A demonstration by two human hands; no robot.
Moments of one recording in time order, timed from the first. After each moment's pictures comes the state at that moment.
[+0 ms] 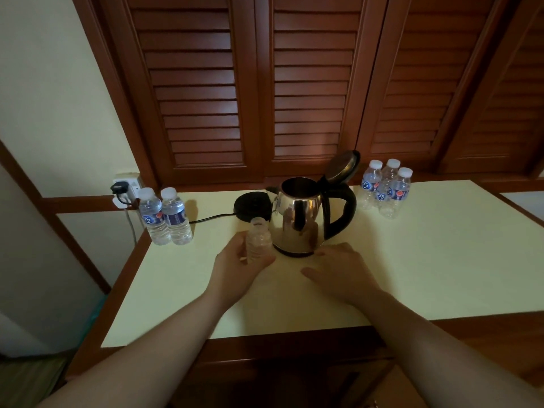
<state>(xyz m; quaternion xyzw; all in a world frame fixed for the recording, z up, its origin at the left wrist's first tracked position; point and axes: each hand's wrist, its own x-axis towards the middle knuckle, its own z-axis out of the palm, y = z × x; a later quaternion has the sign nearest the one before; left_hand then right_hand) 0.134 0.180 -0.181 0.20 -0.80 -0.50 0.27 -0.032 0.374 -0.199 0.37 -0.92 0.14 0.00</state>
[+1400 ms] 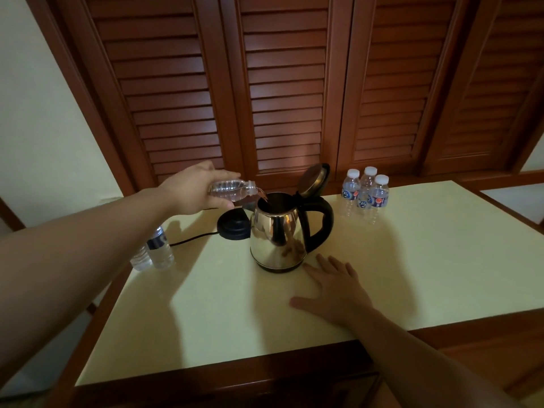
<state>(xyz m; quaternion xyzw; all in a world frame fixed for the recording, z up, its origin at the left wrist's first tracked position) 0.049 0.071 -0.011 0.06 -0.99 -0.04 0.10 -0.045 0.404 -0.210 0.38 -0.92 0.09 -0.09</state>
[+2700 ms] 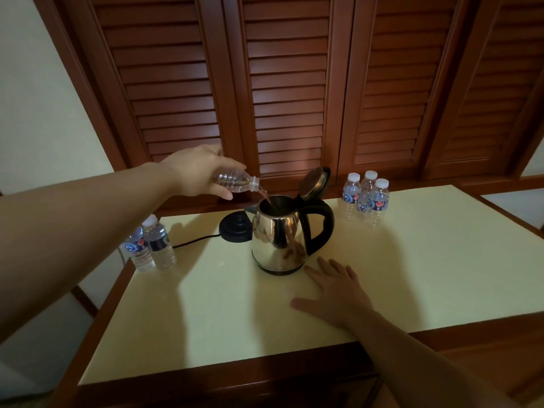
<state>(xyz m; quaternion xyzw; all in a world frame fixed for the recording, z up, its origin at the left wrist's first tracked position) 0.046 0.086 0.040 0.03 -0.99 0.09 0.05 -0.044 0.406 -0.209 0.38 -0.92 0.10 -0.09</state>
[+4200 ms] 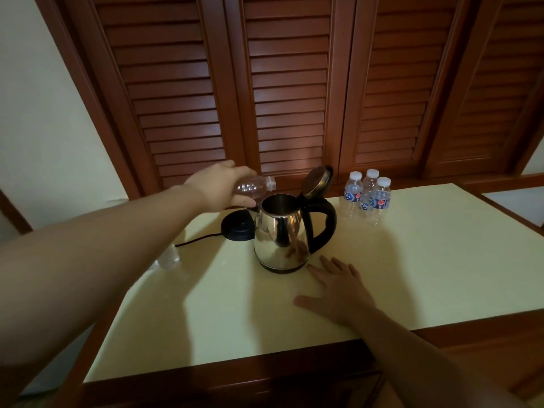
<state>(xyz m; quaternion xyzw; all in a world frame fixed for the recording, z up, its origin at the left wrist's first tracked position) 0.040 0.117 0.003 0.08 -0.99 0.01 0.08 -0.042 0.406 -0.206 0.38 -0.92 0.10 -0.09</state>
